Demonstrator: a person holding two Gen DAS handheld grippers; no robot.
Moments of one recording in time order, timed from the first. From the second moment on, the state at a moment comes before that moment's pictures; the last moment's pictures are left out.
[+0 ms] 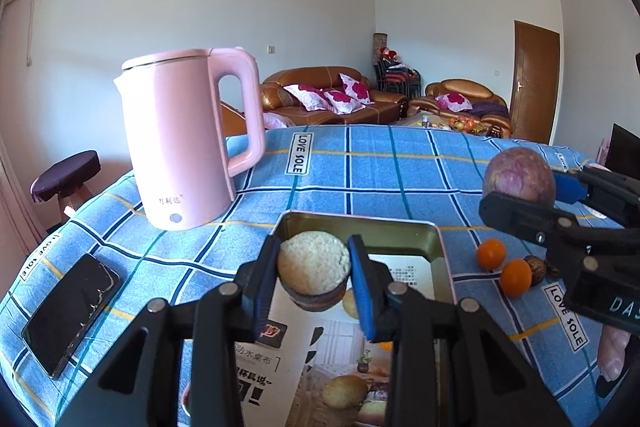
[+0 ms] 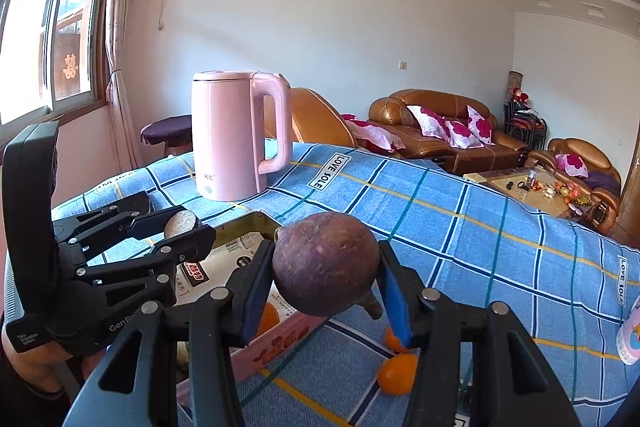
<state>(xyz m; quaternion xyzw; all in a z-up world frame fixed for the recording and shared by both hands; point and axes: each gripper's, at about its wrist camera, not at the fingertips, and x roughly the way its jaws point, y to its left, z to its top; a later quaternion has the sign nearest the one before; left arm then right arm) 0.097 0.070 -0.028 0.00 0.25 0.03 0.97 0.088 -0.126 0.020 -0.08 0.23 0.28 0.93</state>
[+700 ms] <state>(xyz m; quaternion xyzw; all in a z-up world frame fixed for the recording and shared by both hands) 0.117 0.081 -0.049 0.01 0.29 0.04 0.96 0.124 -0.080 -0.012 -0.08 0.27 0.30 0.91</state>
